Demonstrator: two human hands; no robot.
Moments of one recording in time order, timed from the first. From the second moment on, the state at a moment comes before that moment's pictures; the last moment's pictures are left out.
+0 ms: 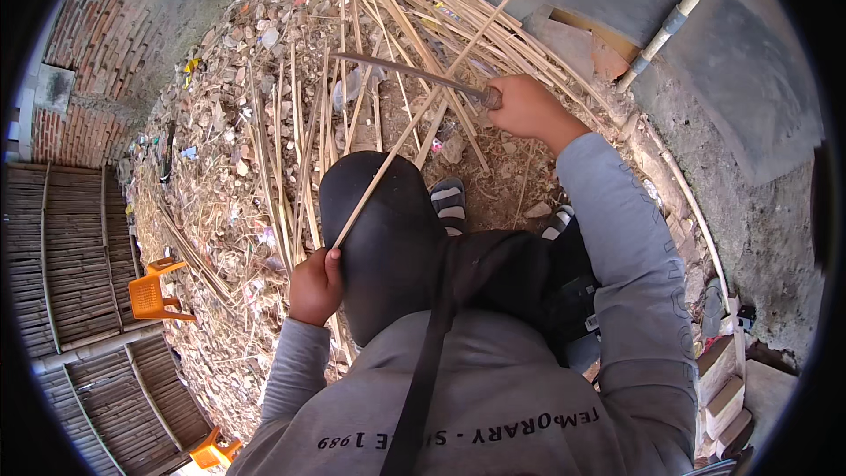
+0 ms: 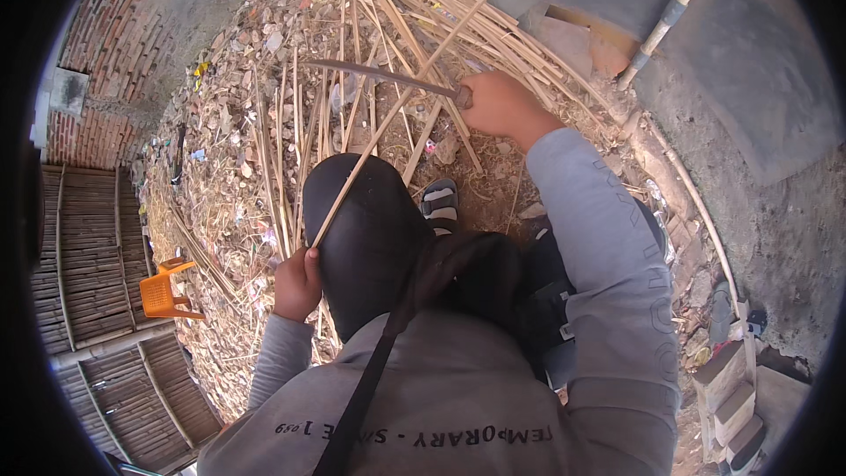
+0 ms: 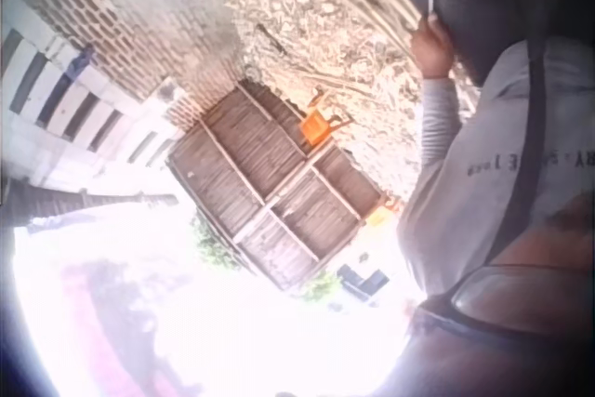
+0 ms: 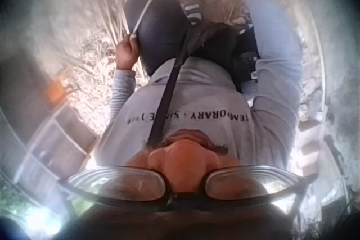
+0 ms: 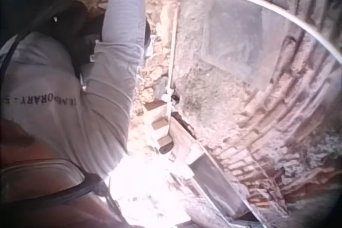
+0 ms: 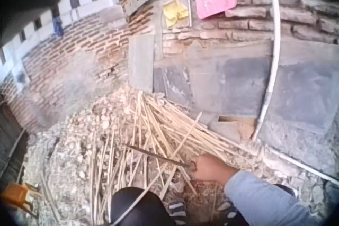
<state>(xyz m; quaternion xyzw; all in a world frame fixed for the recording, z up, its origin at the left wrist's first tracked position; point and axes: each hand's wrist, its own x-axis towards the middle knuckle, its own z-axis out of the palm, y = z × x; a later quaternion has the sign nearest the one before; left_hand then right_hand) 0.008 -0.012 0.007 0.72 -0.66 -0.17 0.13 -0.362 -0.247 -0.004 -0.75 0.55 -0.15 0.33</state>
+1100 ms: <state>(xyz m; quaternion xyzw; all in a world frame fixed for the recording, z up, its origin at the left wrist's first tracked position) 0.023 0.009 0.008 0.70 -0.65 -0.23 0.17 -0.357 -0.229 0.023 -0.83 0.51 -0.10 0.21</state>
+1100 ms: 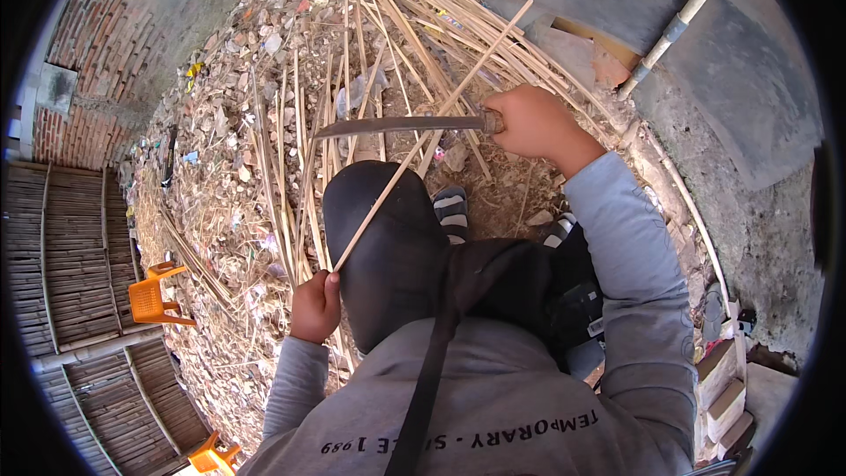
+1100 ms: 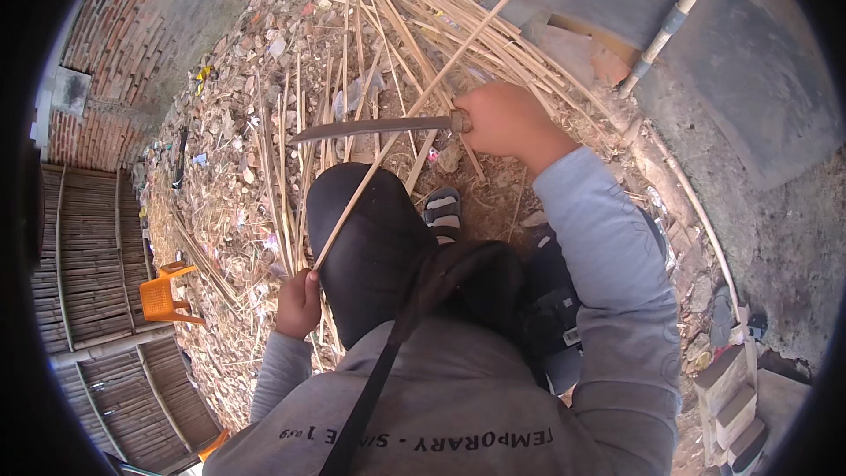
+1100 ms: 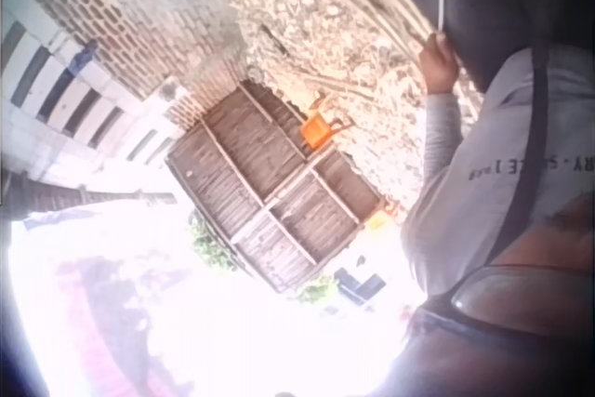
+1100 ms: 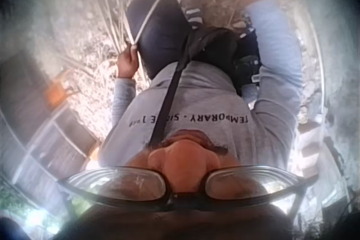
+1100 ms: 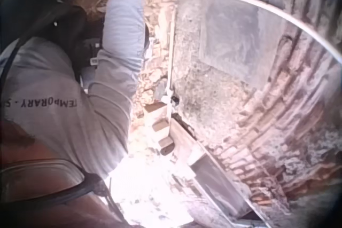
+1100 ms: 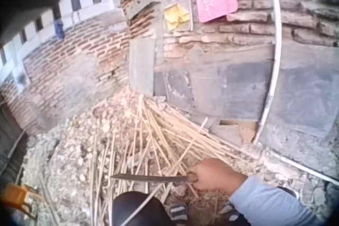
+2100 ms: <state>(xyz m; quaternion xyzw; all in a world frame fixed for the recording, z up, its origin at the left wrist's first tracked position) 0.025 -0.002 0.017 0.69 -0.69 -0.15 0.13 -0.403 -0.261 -0.046 -0.72 0.59 -0.29 0.24</state>
